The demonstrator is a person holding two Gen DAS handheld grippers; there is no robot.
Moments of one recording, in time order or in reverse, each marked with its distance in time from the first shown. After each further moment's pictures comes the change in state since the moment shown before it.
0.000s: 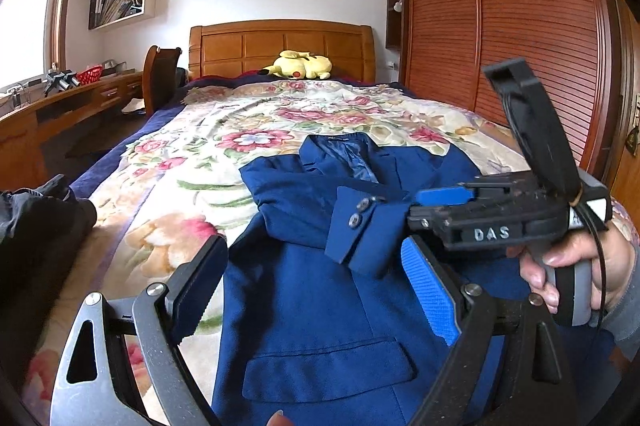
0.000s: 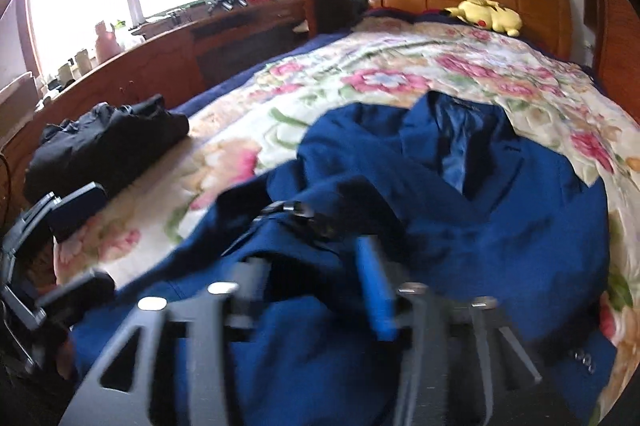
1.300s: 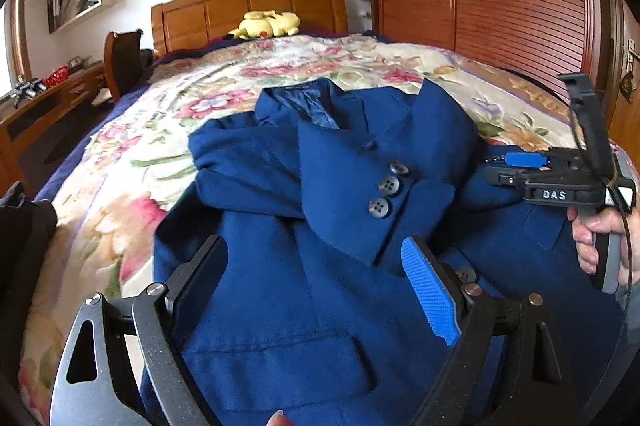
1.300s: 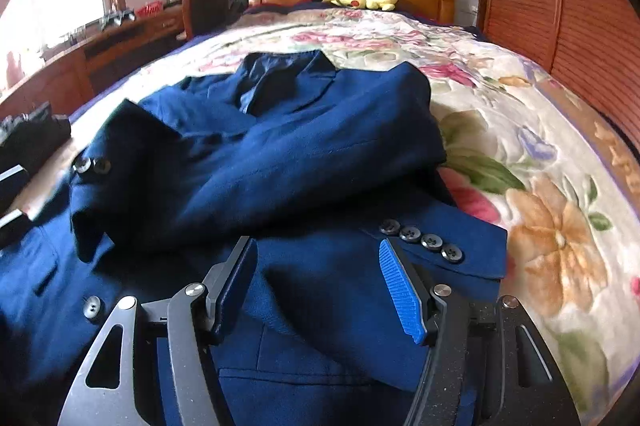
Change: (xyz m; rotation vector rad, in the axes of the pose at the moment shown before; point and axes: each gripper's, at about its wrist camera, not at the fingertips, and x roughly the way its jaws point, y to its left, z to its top) left arm 0.052 -0.058 -0.010 0.116 0.174 -0.035; right arm -0.022 -0.042 -0.059 0.193 -0.042 -0.313
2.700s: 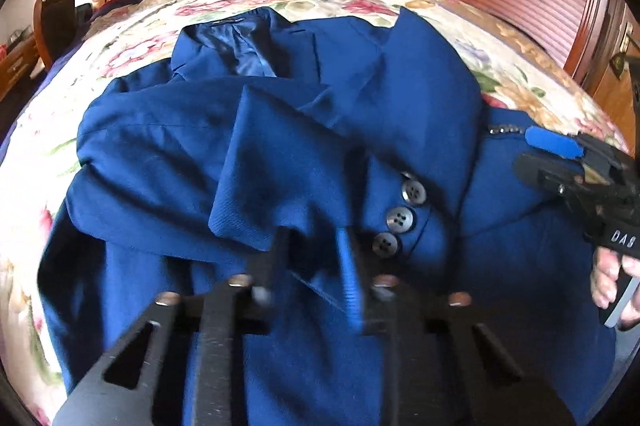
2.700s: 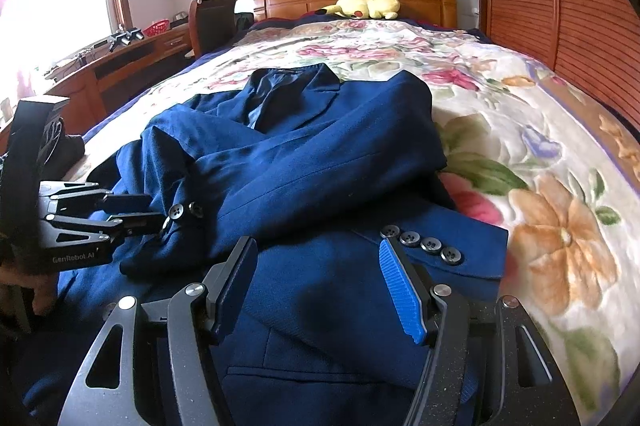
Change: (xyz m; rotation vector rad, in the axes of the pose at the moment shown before) left arm 0.097 -0.038 0.026 0.050 0.264 -0.146; right arm -0.002 -0.025 -0.008 0.025 -0.037 0.038
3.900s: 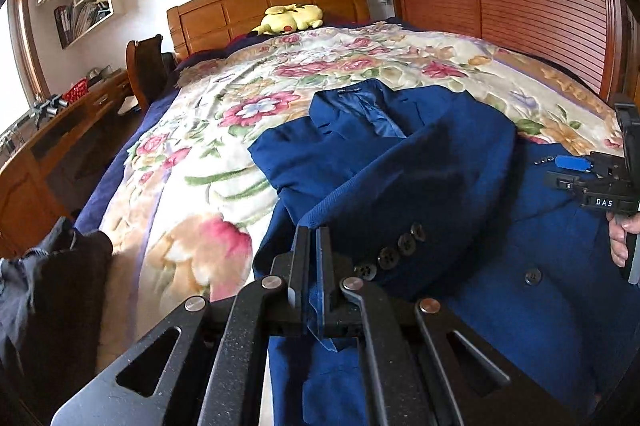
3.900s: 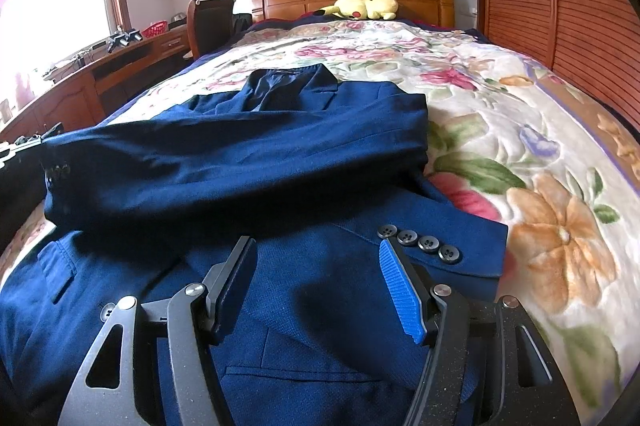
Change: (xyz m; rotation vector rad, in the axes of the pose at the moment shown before) left arm -0.131 0.083 -0.038 -0.008 -0.216 0.263; right arm 0.000 -0.001 -0.002 0.004 -0.004 -0.005
